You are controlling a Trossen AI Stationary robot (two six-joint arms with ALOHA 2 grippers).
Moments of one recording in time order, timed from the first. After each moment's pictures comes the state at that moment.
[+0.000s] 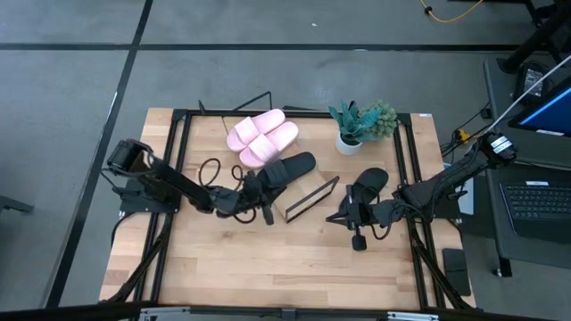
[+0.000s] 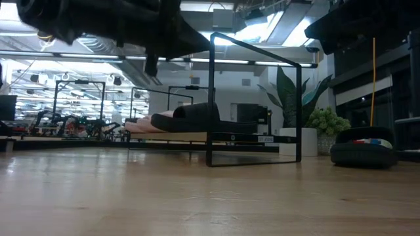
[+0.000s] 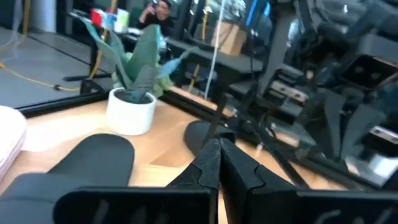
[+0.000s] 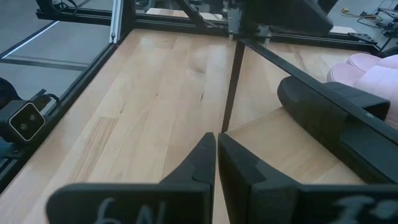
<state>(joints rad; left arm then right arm) -0.28 1.63 0.61 1.01 -0.72 -0.33 0.51 1.15 0.53 0.22 0.41 0.12</state>
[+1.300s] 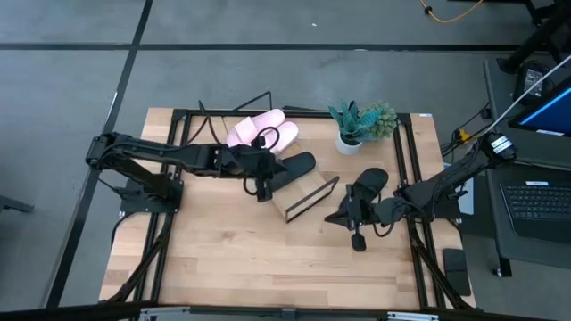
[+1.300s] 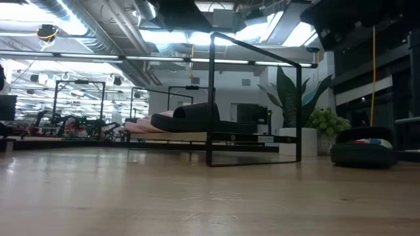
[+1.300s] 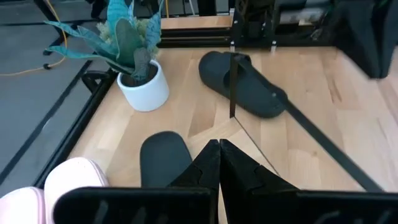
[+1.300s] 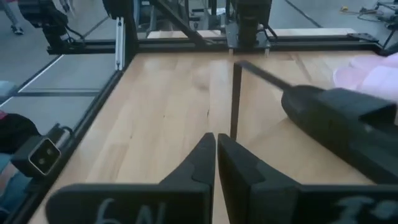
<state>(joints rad) -0.03 1.38 1.13 -0.28 -0.27 -0.01 0.51 1.15 0.54 0.27 0.41 0.20</state>
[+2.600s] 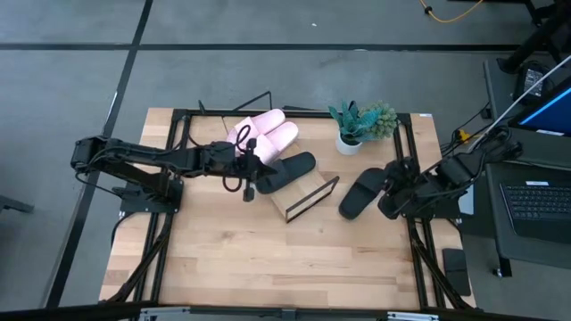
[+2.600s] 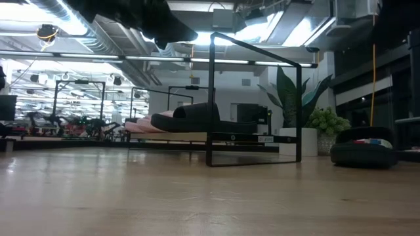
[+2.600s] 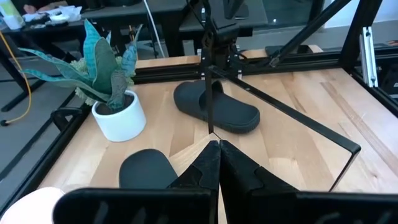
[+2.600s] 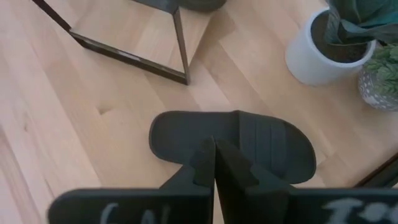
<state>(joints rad) 0.07 1.21 0.74 0.17 -0.01 0.11 0.53 0.96 1.07 -1.34 0.51 1.04</state>
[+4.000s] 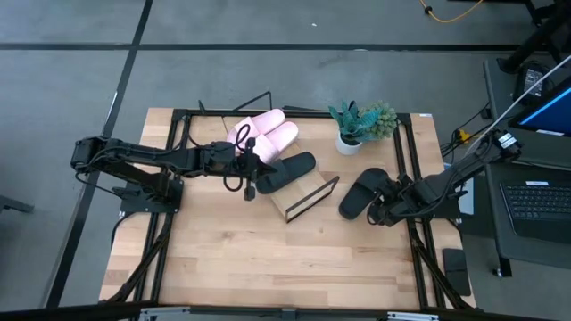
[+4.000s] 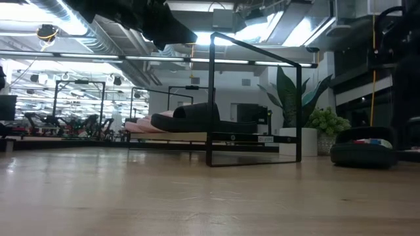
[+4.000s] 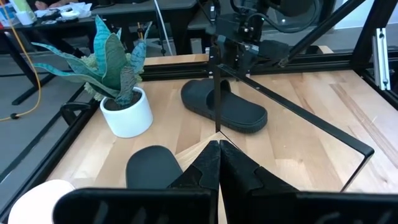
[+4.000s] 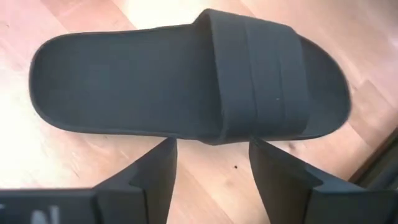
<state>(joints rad) 0.07 1.21 0.73 0.18 -0.04 0.09 0.53 0.96 0.55 -1.06 0.44 1.23</state>
